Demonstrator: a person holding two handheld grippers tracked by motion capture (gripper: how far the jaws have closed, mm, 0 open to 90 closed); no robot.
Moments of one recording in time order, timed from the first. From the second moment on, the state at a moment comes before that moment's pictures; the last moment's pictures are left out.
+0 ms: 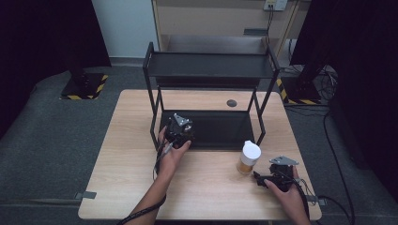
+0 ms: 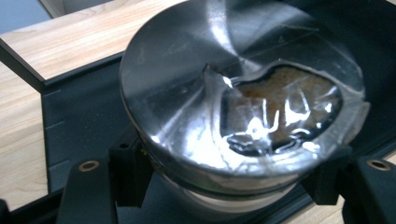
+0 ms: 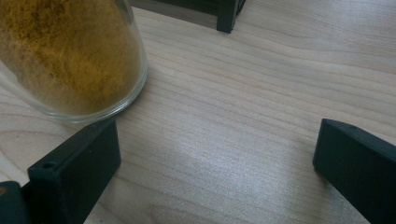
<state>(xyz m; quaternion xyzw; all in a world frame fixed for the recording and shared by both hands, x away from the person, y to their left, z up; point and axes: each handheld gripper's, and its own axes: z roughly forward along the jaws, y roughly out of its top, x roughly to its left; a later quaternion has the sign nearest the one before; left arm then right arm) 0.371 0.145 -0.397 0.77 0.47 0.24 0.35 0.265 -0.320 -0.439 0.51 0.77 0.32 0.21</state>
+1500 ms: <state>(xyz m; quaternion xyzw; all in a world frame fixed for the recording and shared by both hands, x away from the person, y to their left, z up) 0.361 0.152 -0.411 0.76 0.47 0.25 0.36 0.265 -0.320 -0.439 0.51 0.77 0.32 0.21</state>
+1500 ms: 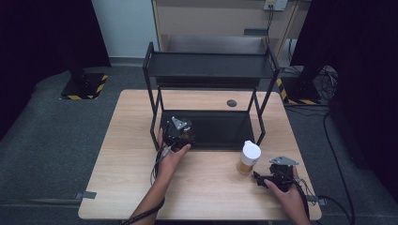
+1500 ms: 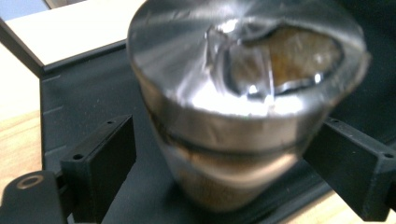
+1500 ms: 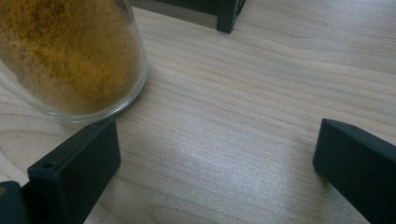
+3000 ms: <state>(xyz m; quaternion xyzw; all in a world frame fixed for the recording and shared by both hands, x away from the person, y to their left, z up) 0.256 0.190 -0.385 0.76 0.47 0.22 0.38 0.265 -0.319 -0.438 0.51 0.77 0.32 0.21</state>
